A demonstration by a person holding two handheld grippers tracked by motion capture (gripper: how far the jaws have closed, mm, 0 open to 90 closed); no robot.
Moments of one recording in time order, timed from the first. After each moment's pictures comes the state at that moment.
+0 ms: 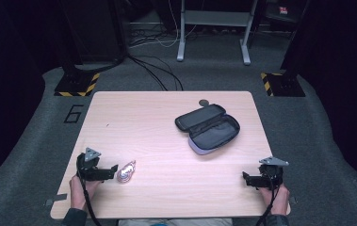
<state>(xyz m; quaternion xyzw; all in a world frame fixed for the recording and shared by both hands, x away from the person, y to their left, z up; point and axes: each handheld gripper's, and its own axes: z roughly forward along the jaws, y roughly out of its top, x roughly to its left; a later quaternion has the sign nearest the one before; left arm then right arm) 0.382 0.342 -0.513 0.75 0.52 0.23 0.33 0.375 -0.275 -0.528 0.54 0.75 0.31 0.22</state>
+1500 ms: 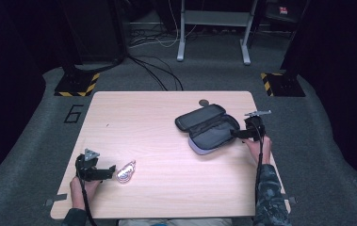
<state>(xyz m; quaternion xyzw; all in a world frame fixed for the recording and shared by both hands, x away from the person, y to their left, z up) 0.391 0.350 -0.533 0.75 0.53 0.23 0.32 0.534 -0.246 -0.477 0.52 0.76 0.34 0.18</state>
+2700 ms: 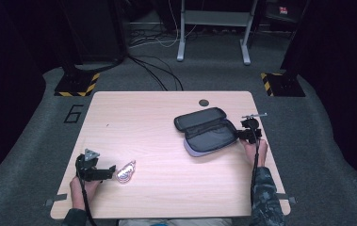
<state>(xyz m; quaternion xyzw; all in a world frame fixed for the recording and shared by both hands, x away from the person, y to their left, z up) 0.391 0.350 -0.533 0.75 0.53 0.23 0.32 0.531 -0.234 -0.491 0.58 0.74 0.32 0.15</state>
